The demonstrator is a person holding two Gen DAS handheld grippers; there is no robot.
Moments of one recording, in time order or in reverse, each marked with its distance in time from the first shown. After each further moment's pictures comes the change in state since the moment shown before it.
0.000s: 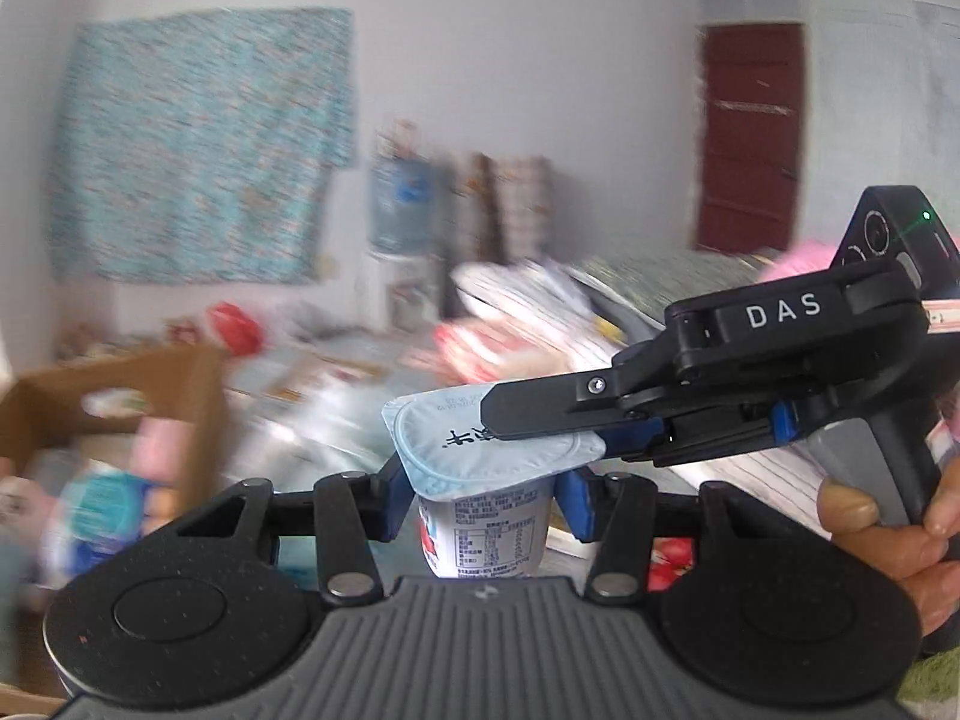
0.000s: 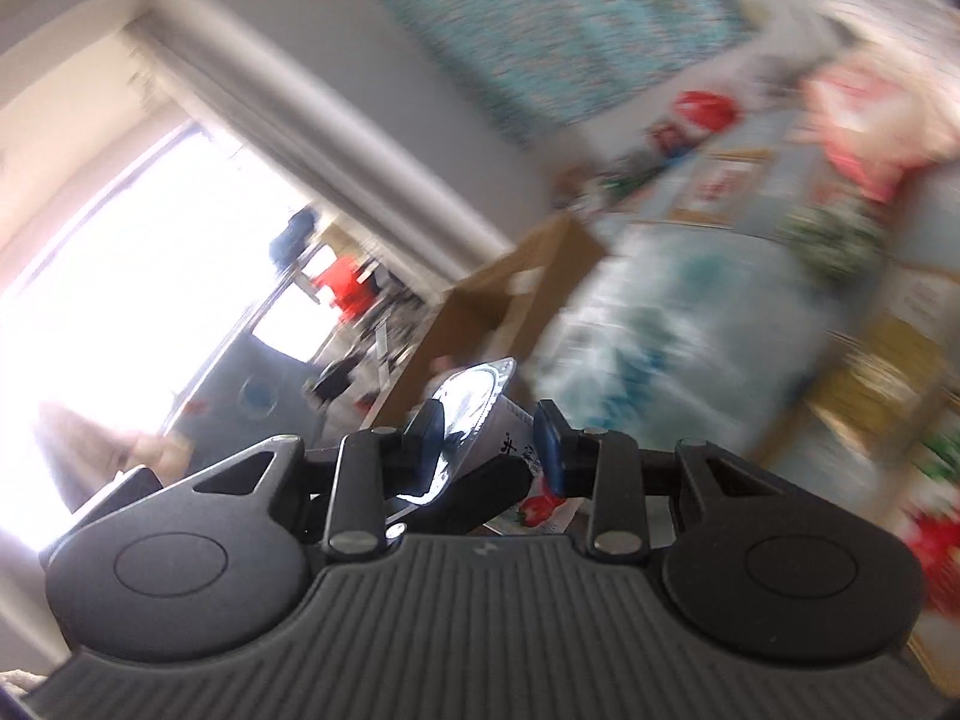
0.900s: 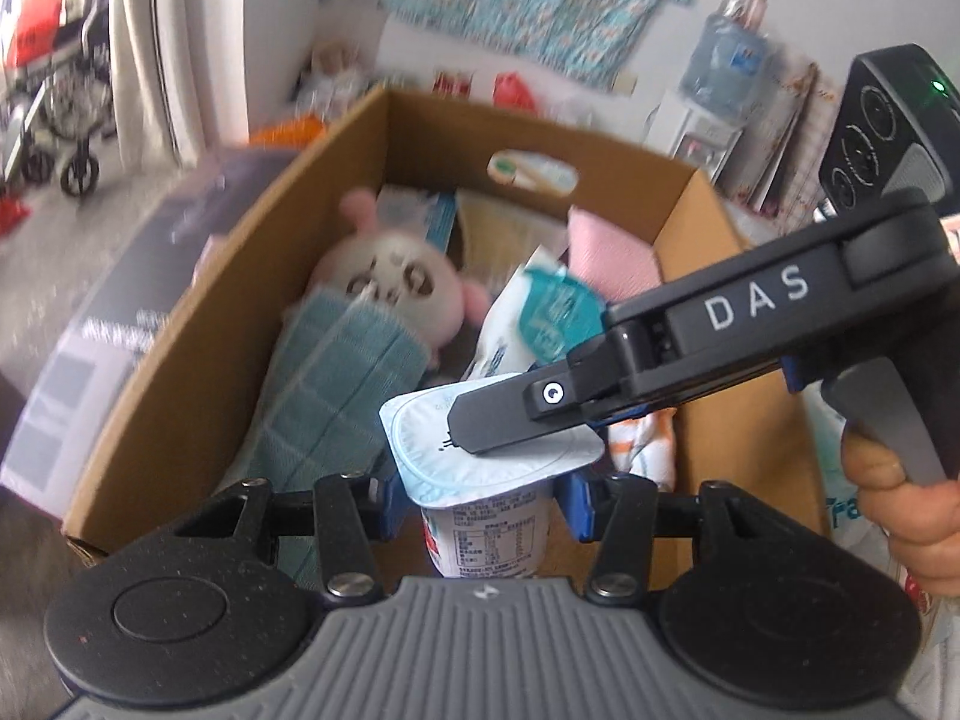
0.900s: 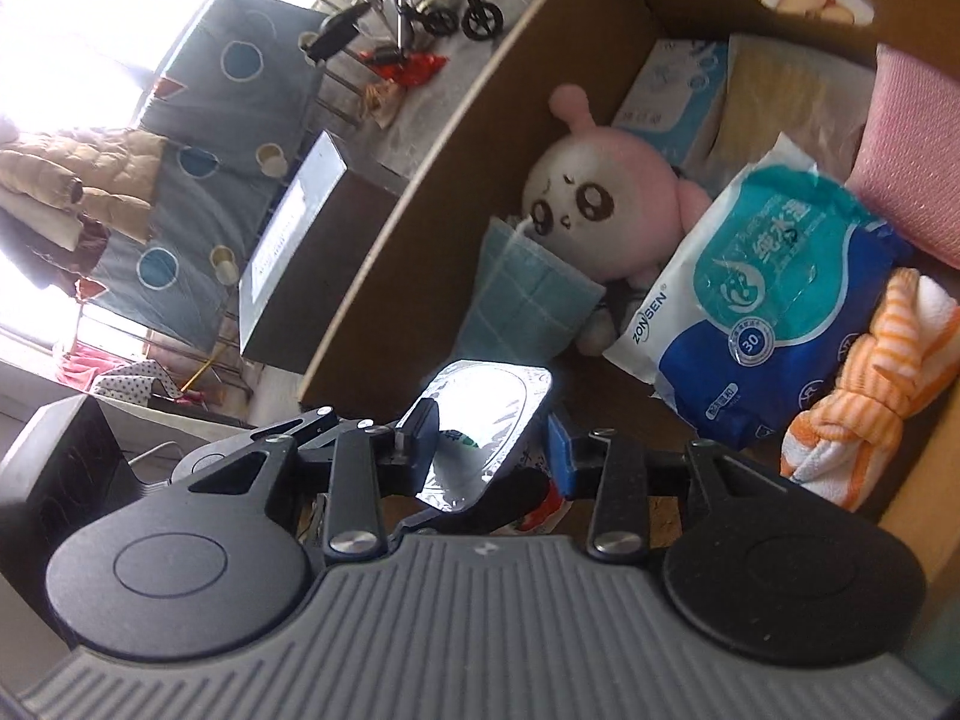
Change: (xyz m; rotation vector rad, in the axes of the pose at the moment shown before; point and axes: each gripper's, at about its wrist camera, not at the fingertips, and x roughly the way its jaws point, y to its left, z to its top) left arm 0.023 0.270 -0.028 -0.469 0.456 0.293; right arm 0.377 0.096 0.008 -0.095 0.782 -0.036
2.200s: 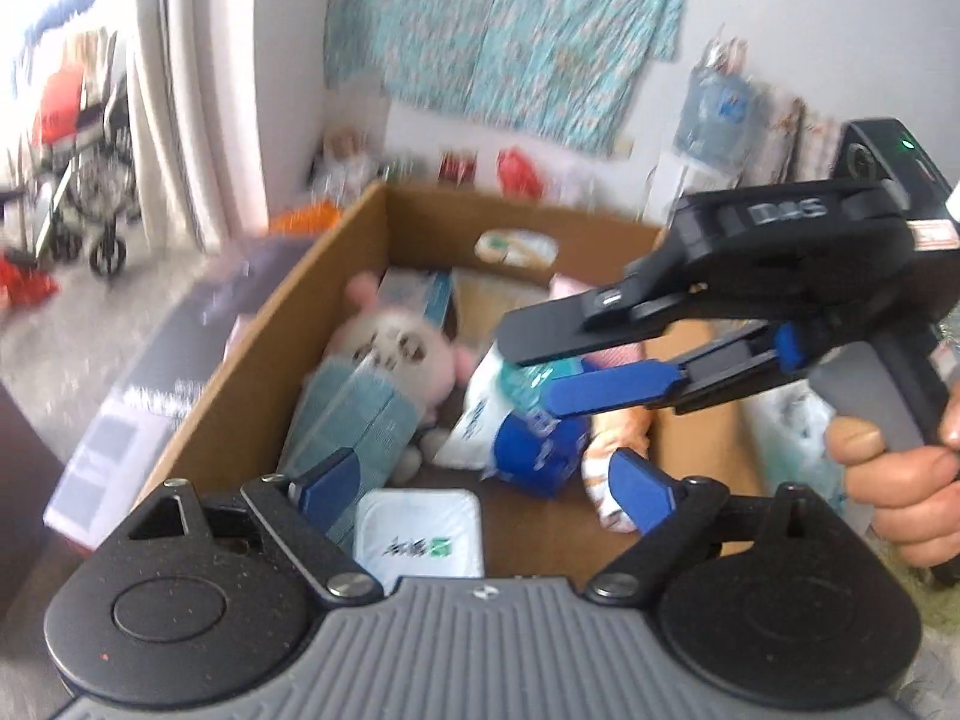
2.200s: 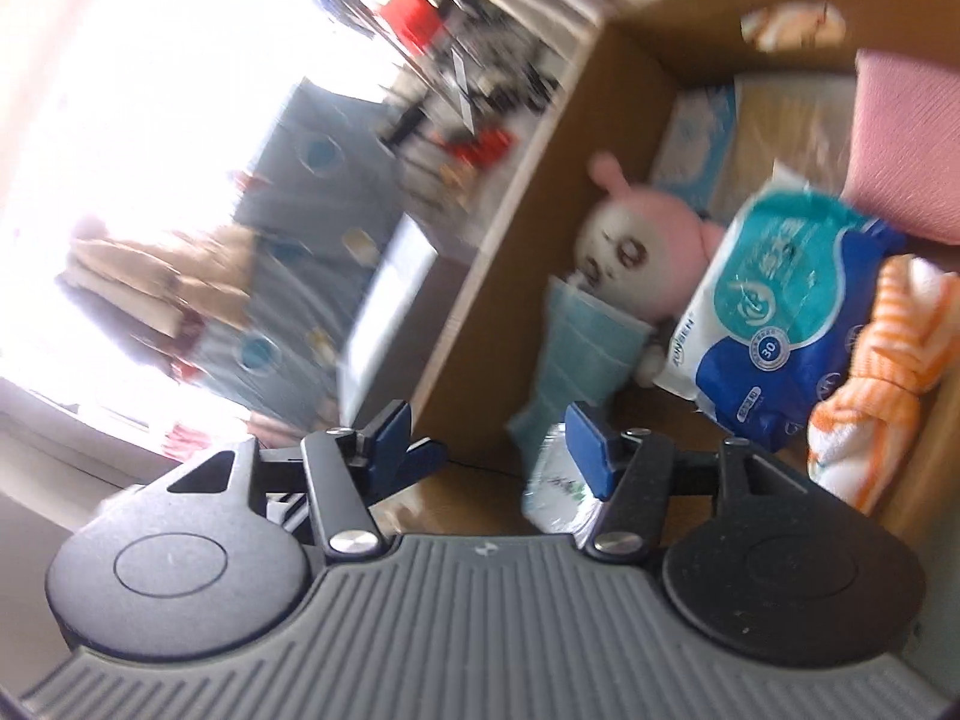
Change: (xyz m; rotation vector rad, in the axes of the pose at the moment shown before) left arm -0.076 -0.033 -0.040 0.091 -0.221 0.077; right arm -0.064 -0.027 -0.026 0.068 -0.207 0.241
